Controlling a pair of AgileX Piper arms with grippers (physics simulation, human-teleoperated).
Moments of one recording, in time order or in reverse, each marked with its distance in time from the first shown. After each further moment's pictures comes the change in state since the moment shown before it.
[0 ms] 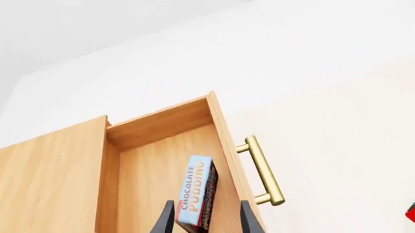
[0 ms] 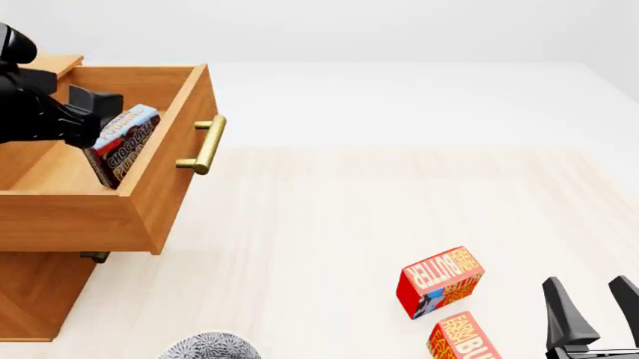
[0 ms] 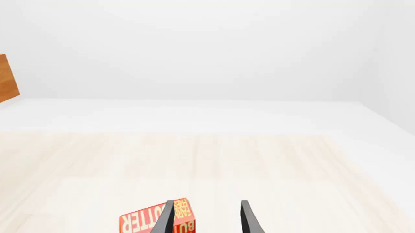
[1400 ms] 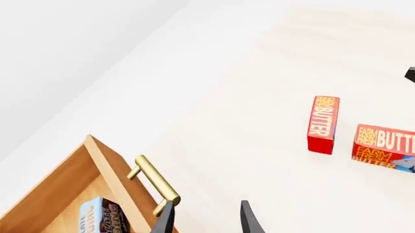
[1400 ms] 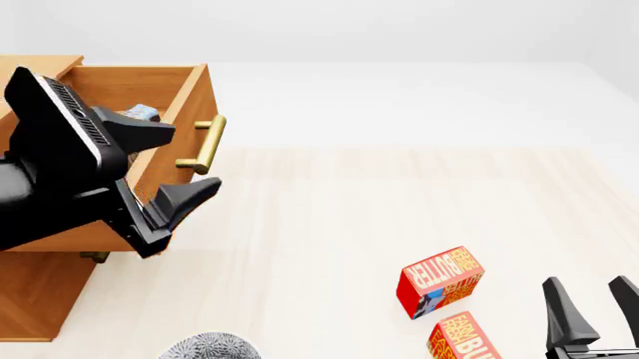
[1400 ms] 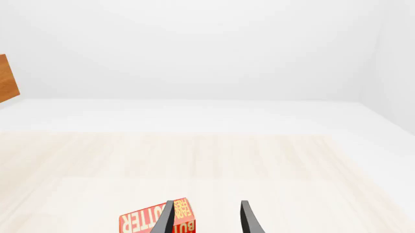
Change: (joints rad) left arm -0.466 -0.106 0.186 -0.076 0.165; right arm 0.000 0.000 0.000 0.000 0.000
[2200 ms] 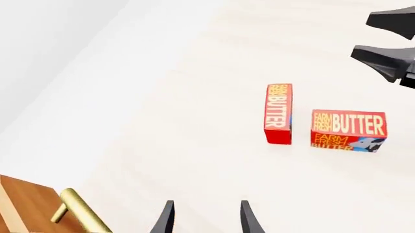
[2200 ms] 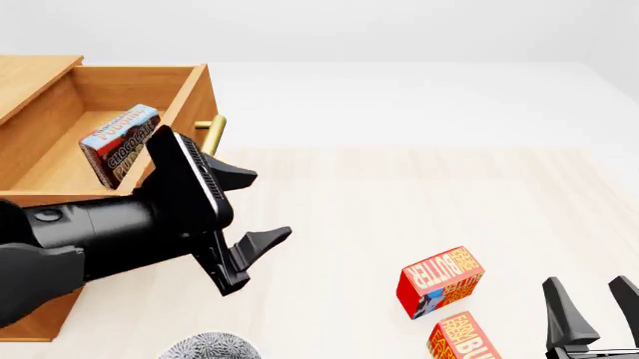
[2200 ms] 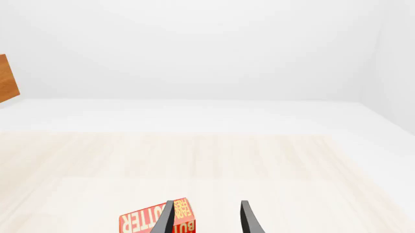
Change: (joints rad) left arm -0.176 0.159 0.082 -0.138 -0.015; right arm 0.000 0.001 0.000 -0.001 0.000
